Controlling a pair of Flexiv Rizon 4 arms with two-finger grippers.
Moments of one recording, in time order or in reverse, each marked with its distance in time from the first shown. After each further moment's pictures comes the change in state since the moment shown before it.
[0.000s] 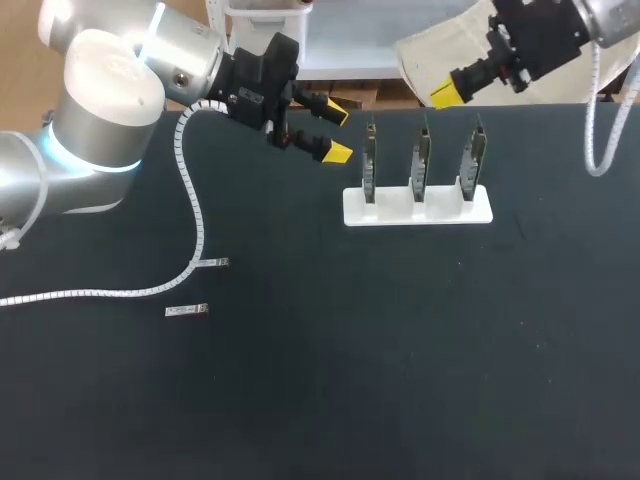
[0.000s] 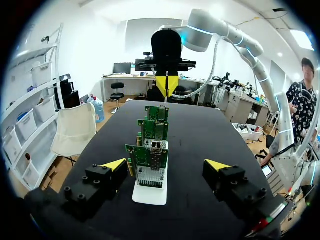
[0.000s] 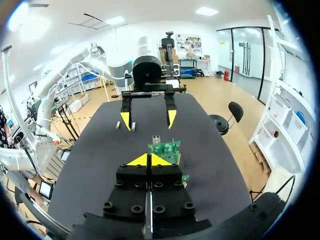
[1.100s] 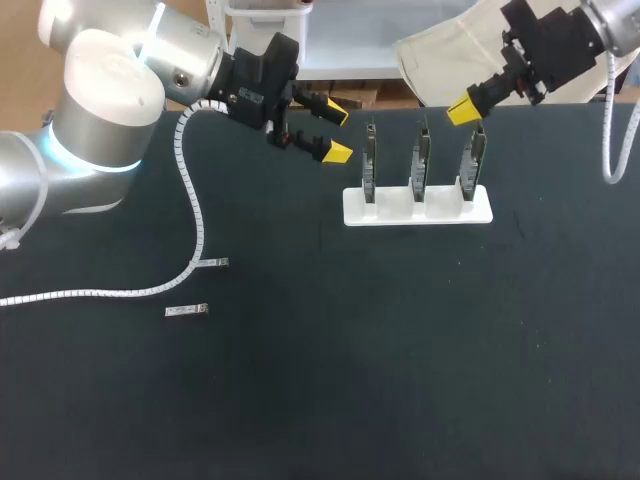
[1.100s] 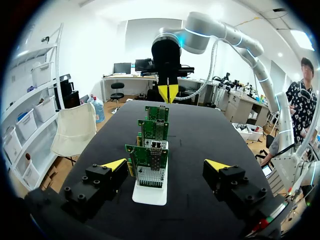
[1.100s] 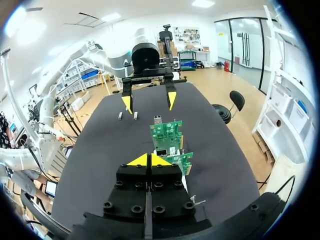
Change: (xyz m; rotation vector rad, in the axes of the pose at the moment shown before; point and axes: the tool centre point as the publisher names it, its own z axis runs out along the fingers) left arm 0.000 0.000 0.000 0.000 0.000 0.000; right arm 0.029 0.003 -0.006 -0.027 0.054 0.046
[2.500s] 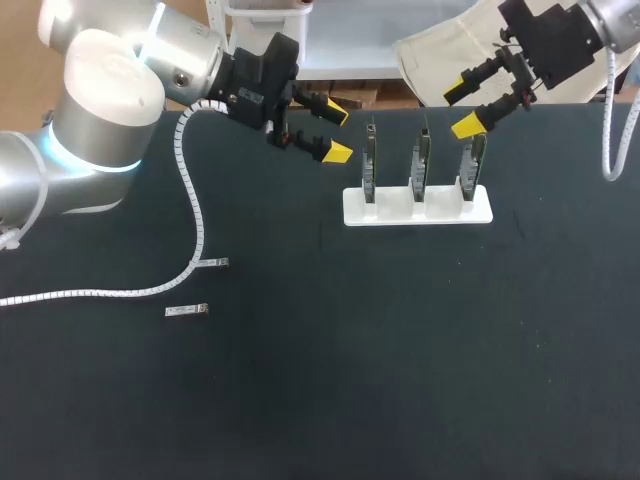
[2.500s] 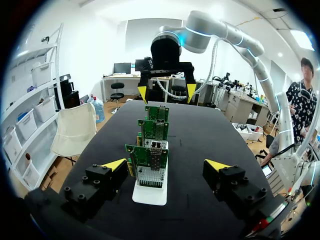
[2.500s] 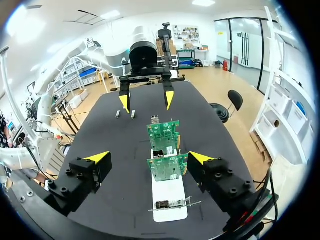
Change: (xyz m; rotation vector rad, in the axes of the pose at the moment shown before) left arm 0.000 0.000 0.000 0.000 0.000 0.000; right arm -0.001 -0.004 0.000 0.022 0.017 -0.008
